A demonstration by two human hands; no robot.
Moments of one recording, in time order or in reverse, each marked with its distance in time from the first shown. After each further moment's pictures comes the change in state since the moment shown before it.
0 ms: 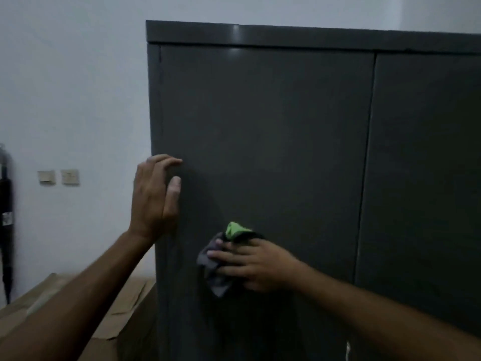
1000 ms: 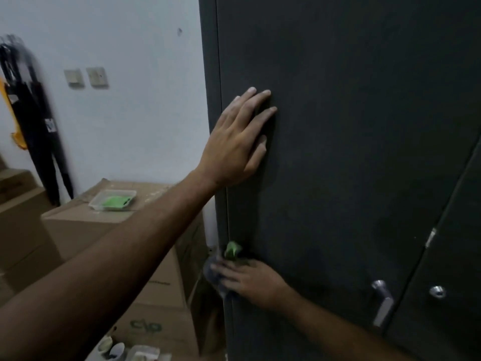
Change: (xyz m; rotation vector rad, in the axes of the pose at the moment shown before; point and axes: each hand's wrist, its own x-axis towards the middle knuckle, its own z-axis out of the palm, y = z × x) left_hand -0.175 -0.023 0.037 0.075 -0.343 0.284; right_hand 0.032 -0.346 0.190 0.410 -0.191 0.114
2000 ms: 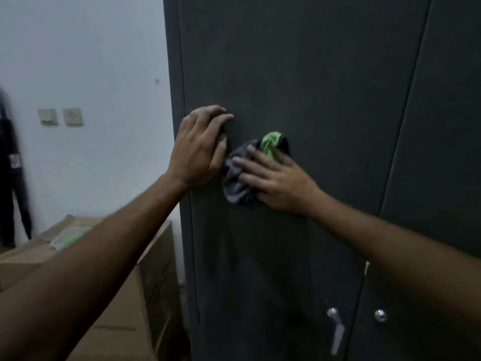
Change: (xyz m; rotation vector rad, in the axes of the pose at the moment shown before) left_hand 0.075 -0.016 -0.027 0.051 0.167 -0.065; right_hand -0.036 0.222 -0.259 -0.487 0.430 0.122
